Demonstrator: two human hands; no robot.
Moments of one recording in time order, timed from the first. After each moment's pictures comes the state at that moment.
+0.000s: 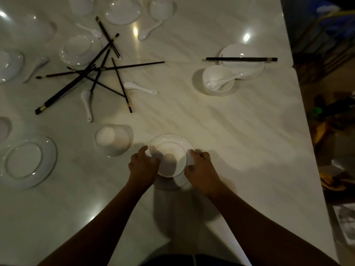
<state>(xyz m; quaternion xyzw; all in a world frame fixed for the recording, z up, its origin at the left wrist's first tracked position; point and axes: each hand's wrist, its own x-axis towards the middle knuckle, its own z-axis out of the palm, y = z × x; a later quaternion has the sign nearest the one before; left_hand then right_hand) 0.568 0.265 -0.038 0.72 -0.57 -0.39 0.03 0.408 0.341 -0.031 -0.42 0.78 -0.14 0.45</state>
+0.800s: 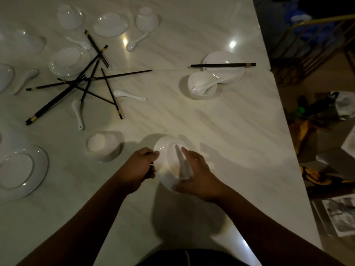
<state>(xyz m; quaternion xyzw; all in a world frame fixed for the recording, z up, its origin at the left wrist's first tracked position) 0.552 0.265 0.026 0.59 -0.43 -0.67 0.09 0.384 0.374 0.007 -0.48 0.67 -0.23 0.51</state>
